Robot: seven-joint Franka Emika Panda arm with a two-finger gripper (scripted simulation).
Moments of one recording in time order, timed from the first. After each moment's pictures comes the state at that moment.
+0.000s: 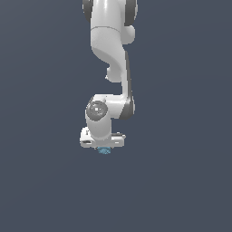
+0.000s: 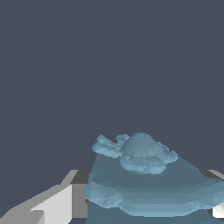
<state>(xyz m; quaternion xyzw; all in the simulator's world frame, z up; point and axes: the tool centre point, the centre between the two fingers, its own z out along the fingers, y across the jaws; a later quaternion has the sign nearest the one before) 0.055 -0.061 0.041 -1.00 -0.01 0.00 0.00</state>
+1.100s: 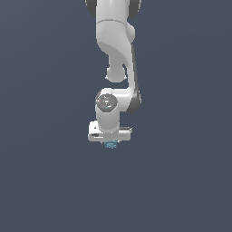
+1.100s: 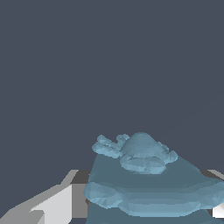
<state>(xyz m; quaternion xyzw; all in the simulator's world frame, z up) 0.027 -0.030 0.048 -1.00 -0.01 0.00 0.00</state>
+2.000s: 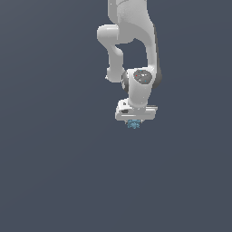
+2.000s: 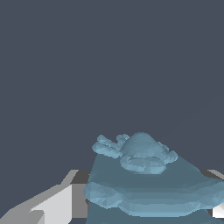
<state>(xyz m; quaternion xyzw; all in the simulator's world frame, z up) -0.077 0.098 0.077 -1.00 -0.02 0.00 0.00</state>
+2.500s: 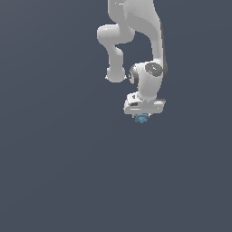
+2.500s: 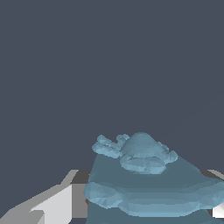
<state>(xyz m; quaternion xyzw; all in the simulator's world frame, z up) -0.111 0.142 0.088 -1.00 -0.02 0.00 0.00</state>
